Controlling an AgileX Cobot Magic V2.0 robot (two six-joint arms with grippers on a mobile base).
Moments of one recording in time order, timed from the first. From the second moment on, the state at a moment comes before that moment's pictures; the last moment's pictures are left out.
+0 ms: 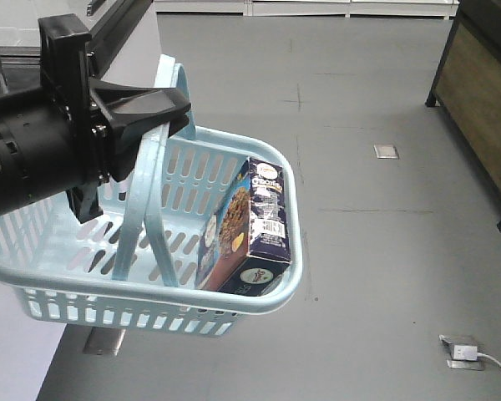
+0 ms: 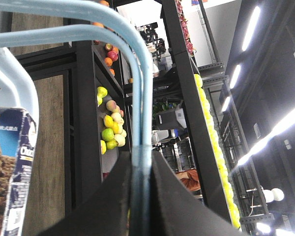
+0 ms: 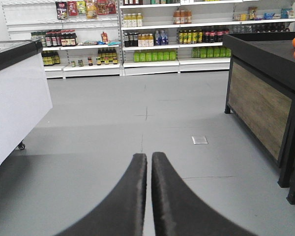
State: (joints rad) left arm -0.48 1.11 -0.93 -1.71 0.35 0.36; right arm -0.06 -0.01 0.03 -0.07 0.14 0.11
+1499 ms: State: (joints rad) left arm -0.48 1.11 -0.93 -1.70 0.43 0.37; right arm -0.06 -0.01 0.03 -0.07 0.14 0.11
